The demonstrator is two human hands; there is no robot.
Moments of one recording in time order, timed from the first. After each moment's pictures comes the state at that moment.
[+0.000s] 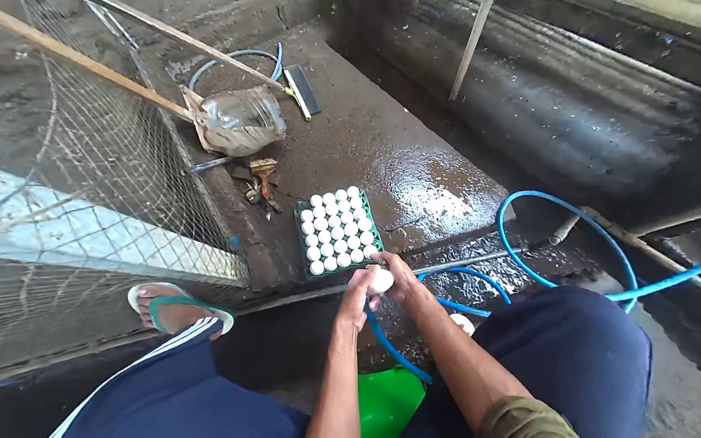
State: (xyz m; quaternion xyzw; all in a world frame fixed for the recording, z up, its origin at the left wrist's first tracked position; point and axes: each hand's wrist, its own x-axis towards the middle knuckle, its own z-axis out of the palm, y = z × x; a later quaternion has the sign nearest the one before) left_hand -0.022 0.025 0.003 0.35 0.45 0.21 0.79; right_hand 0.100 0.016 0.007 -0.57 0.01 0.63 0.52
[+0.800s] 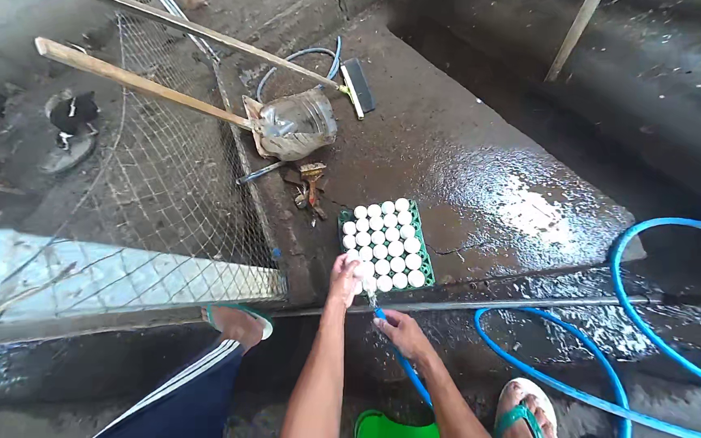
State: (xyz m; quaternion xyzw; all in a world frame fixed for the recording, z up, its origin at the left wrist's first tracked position) left_hand -0.056 0.176 -0.079 0.38 0.60 0.36 0.60; right_hand 0.066 0.025 -0.112 -0.57 -0.34 0.68 0.31
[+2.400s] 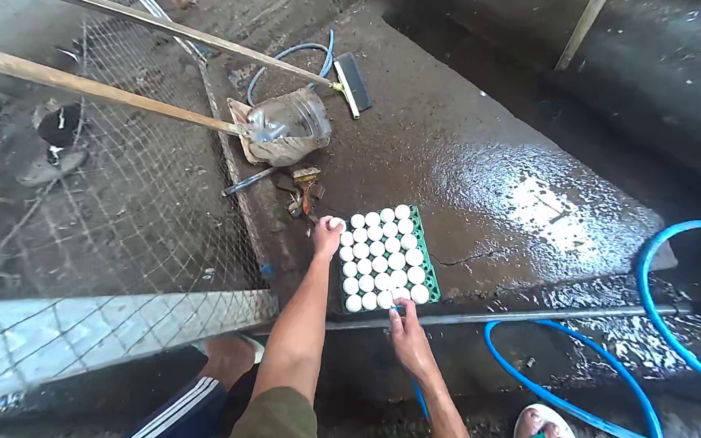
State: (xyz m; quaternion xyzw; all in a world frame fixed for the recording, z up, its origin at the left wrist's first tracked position) left_hand -0.052 0.345 -0.107 0.60 0.68 0.20 0.36; right_hand 0.068 0.056 -0.077 -0.69 -0.27 0.56 0.36
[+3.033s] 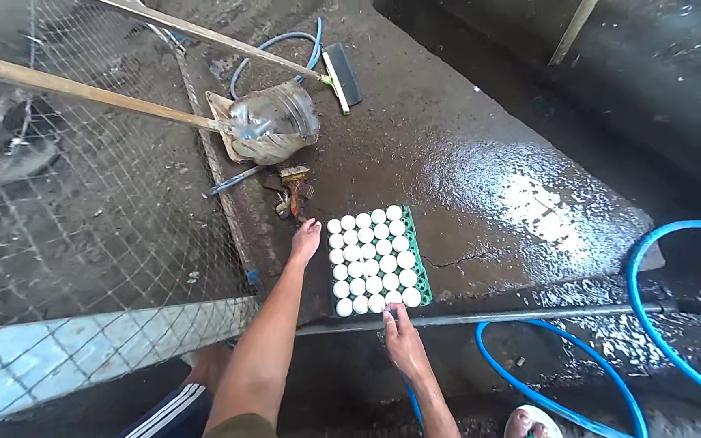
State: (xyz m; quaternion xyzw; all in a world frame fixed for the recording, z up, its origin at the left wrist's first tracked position) left_hand -0.070 0.346 -0.077 0.61 0.69 0.11 0.37; right_hand 0.076 0.058 -0.078 -0.69 -0.26 0.59 0.35
